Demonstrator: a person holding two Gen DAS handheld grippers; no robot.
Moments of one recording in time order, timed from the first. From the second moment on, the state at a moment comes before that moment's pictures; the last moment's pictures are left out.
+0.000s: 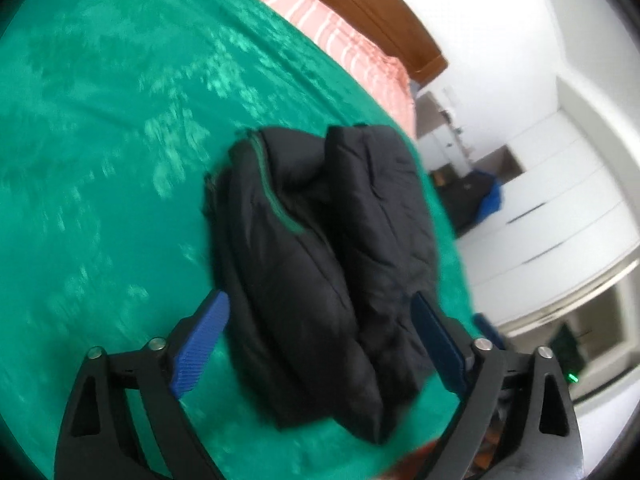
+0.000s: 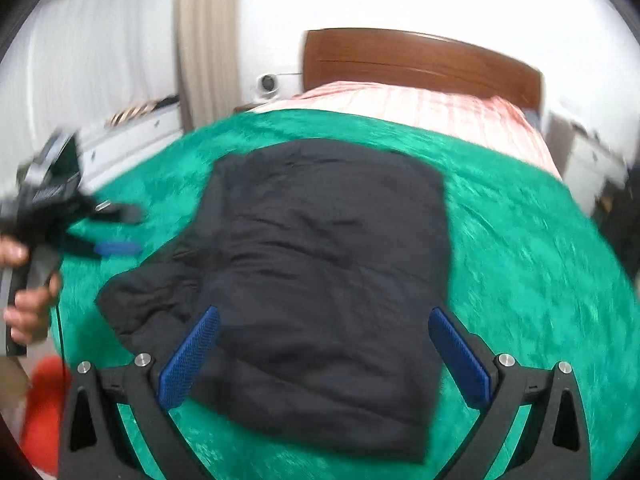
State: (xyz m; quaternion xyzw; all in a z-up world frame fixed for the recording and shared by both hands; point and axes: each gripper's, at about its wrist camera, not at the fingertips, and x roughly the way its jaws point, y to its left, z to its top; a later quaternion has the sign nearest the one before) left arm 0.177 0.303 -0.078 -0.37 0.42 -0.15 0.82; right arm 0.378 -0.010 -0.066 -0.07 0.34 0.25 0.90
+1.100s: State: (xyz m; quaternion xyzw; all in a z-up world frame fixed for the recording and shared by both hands) left arm 0.237 0.196 -0.061 -0.18 0.45 -0.16 0.86; right arm 0.399 0.010 -0.098 -0.13 0.31 0.42 0.84
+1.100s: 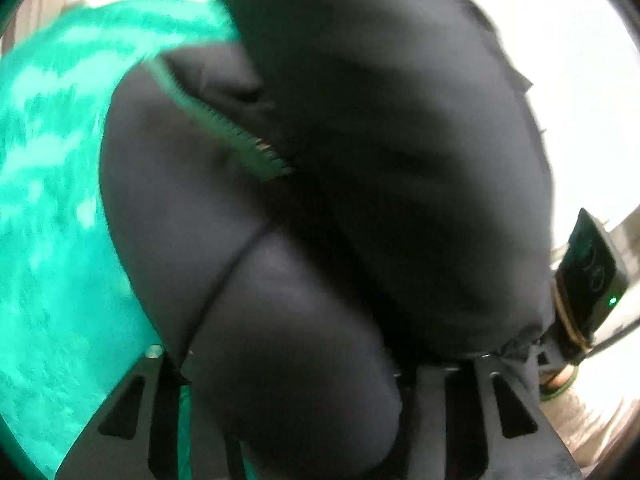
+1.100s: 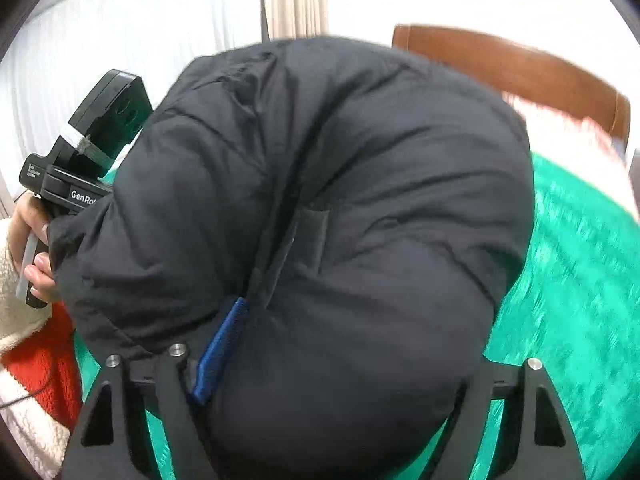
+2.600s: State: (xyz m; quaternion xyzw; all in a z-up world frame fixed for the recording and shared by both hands) left arm 0.148 0.091 0.041 0.04 0.26 0.15 0.95; right arm 0.343 -0.125 -0.033 -0.04 0.26 0.17 0.95
